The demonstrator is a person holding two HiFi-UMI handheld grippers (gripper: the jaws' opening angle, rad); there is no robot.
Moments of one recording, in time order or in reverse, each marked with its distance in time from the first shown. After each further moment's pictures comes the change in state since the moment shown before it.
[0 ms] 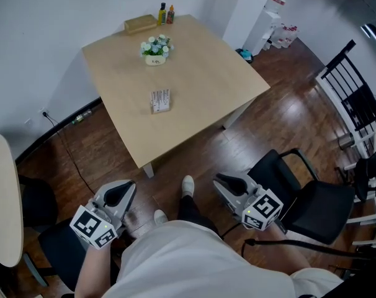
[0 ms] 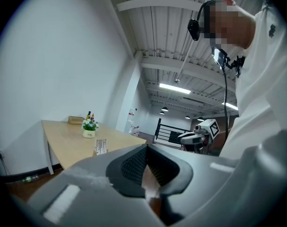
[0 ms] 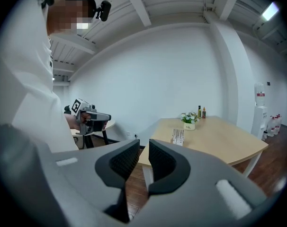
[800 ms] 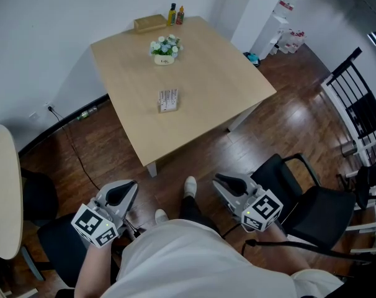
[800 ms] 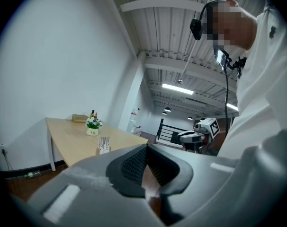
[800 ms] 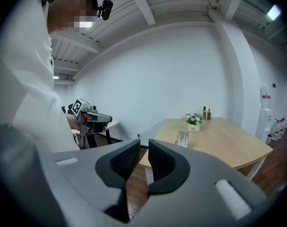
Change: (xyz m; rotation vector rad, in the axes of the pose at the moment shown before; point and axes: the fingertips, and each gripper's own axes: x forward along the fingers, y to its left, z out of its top) left arm -0.013 0.005 -0.008 -0.026 0.001 0.028; right arm 0.016 0.012 0.007 -0.034 0.004 0.042
